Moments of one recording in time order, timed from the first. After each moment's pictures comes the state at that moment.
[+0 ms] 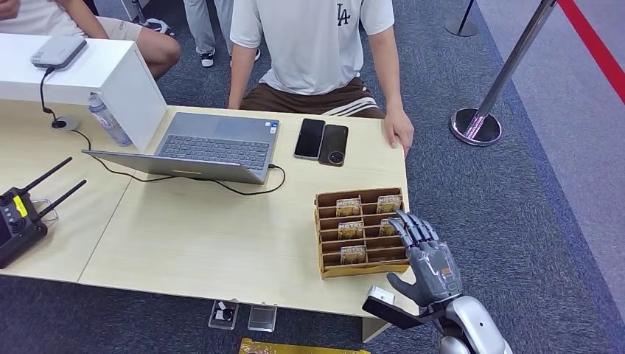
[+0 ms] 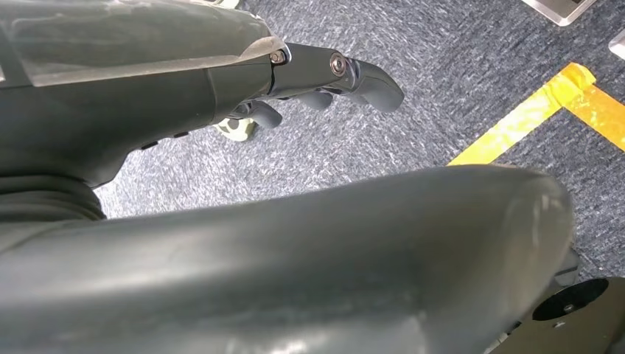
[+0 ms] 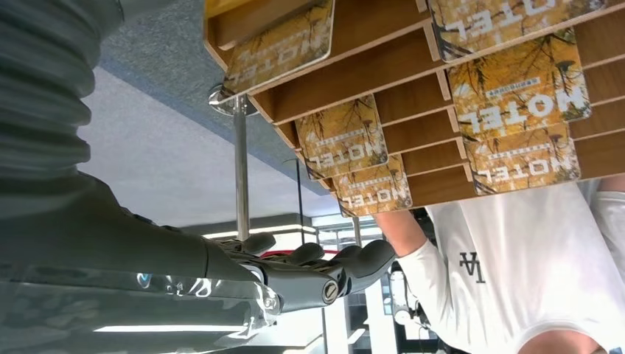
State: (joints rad) left arm -0.15 0.02 -1.55 -0.15 0.78 0.24 -0.02; right arm -0.08 -0.15 0.33 -1.38 1.04 -0.22 -0.22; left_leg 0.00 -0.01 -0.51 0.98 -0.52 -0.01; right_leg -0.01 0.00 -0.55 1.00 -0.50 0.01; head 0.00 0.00
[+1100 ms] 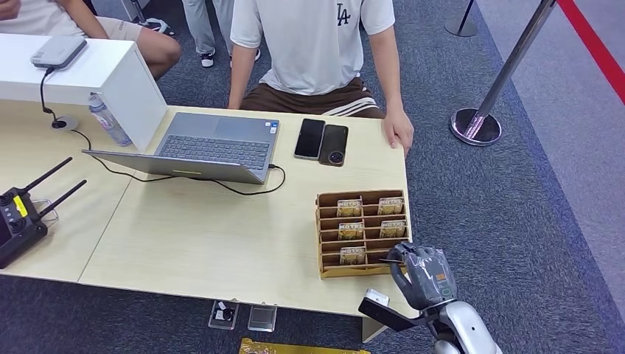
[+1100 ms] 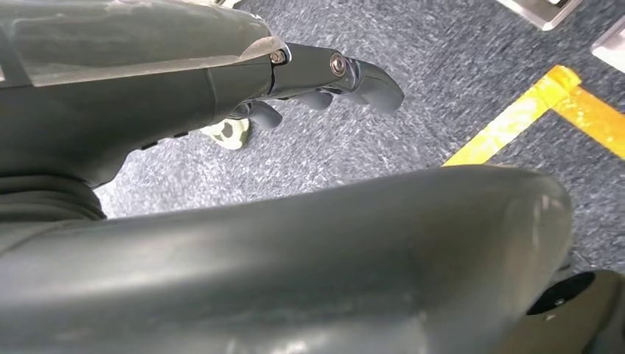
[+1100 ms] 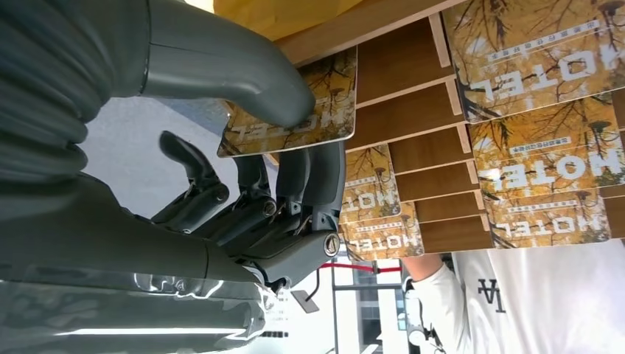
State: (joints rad) left arm -0.15 0.01 -1.55 -0.15 0.76 0.24 -0.03; right arm -0.07 -0.13 0.32 -1.30 1.09 -0.25 -0.20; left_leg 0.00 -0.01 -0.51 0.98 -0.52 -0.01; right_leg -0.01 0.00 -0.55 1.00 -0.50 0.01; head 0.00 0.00
